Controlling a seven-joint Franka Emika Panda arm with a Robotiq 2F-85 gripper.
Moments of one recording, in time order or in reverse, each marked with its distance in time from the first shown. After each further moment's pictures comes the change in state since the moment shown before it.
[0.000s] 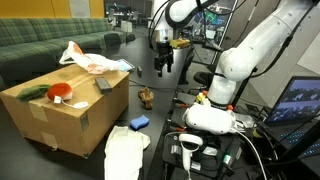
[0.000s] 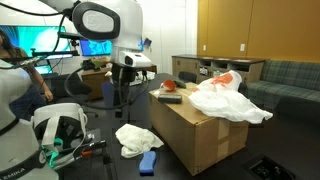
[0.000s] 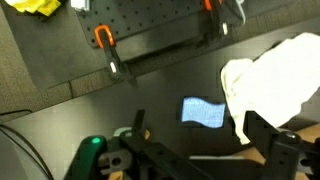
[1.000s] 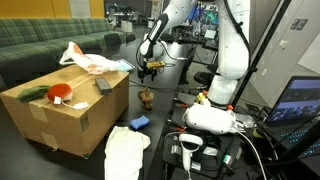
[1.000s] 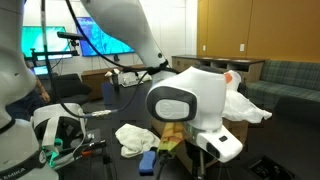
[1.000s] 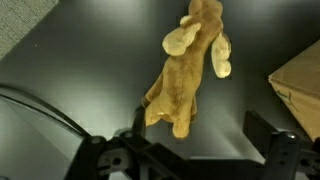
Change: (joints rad) arm -0.167 0.900 -0.215 0.440 0.069 0.604 -0.115
